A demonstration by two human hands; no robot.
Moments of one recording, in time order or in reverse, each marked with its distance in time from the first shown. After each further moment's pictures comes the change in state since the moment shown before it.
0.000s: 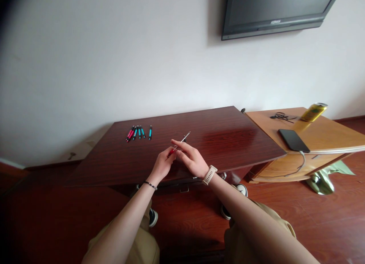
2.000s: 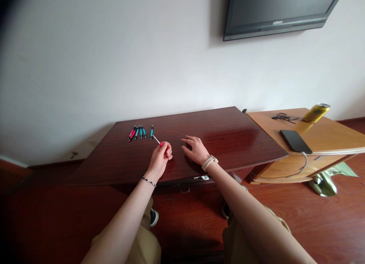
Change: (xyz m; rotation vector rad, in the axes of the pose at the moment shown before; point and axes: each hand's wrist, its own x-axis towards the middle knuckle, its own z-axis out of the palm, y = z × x) left_hand 0.012 -0.002 -0.003 -0.898 0.190 -0.259; right_hand 0.031 0.077 -0.018 -0.603 0.075 0.030
